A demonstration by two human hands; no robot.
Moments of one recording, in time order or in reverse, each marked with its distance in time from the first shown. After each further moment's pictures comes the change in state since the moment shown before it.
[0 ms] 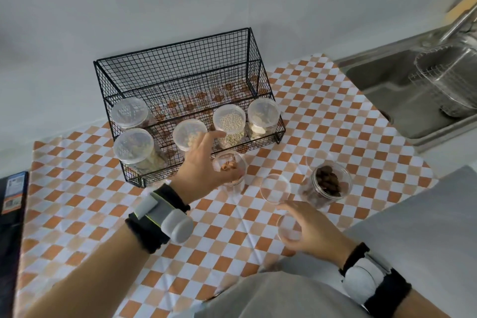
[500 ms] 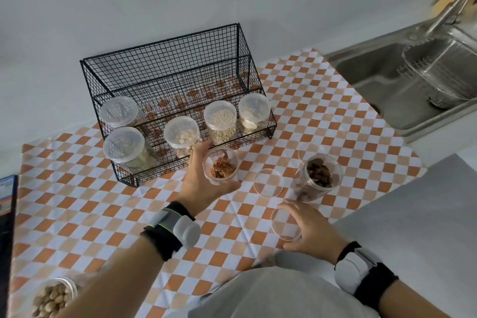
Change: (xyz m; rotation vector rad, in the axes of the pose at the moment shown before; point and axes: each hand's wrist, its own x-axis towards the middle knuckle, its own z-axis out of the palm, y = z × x) left_hand -0.017 -0.036 0.056 -0.301 0.093 -0.071; right_hand -0.016 0.026 0.019 -0.023 -0.030 0.118
